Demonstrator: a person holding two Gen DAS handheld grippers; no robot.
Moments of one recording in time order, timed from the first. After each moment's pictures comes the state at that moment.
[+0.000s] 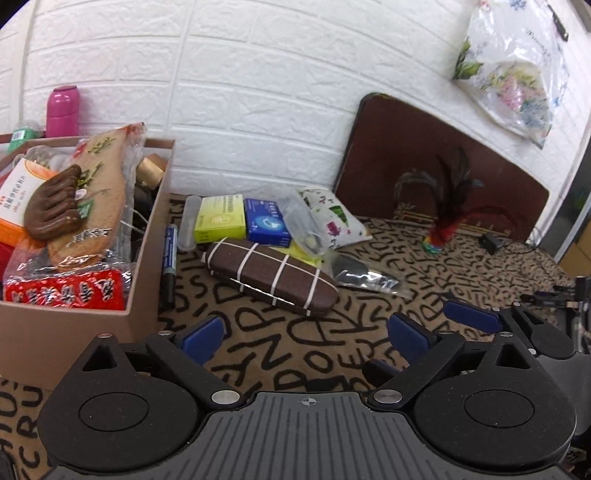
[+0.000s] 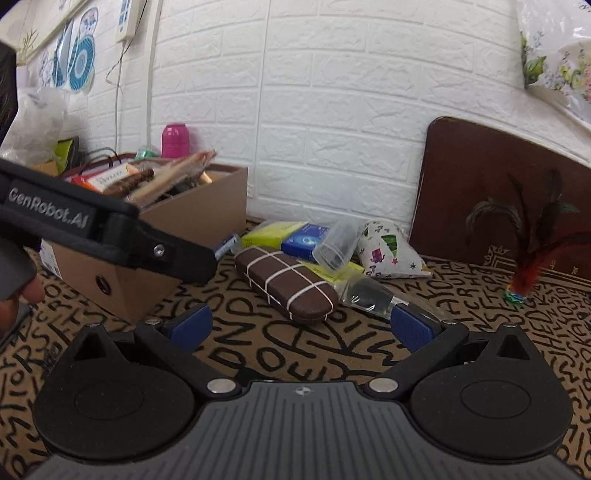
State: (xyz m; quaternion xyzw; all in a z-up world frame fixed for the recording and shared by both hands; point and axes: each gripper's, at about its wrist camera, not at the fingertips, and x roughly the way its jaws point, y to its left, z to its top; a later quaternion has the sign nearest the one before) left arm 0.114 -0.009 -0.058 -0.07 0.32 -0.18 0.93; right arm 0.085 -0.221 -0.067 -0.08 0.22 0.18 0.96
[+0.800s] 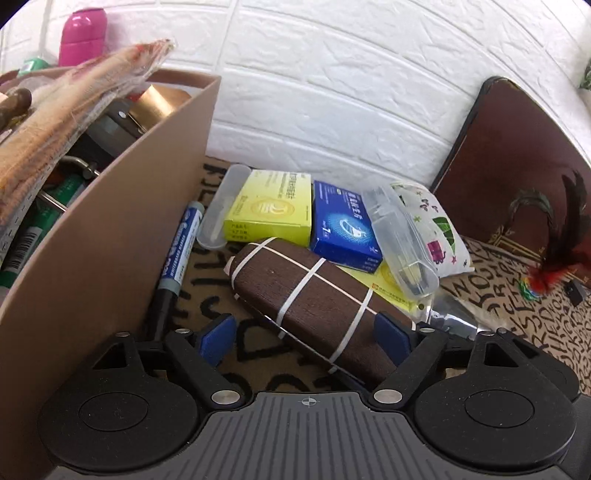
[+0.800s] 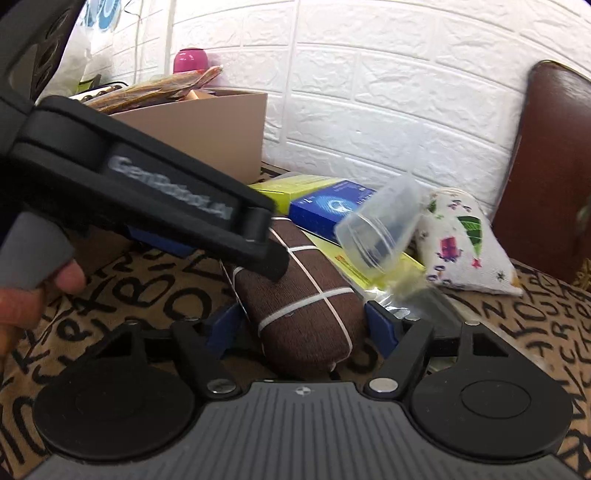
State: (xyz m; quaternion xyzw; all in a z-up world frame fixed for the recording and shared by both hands) left arm 0.239 -0.019 -0.121 -0.13 0.37 -0.07 0.92; right arm 0.209 -0.187 -0.126 -0.13 0.26 0.26 0.92
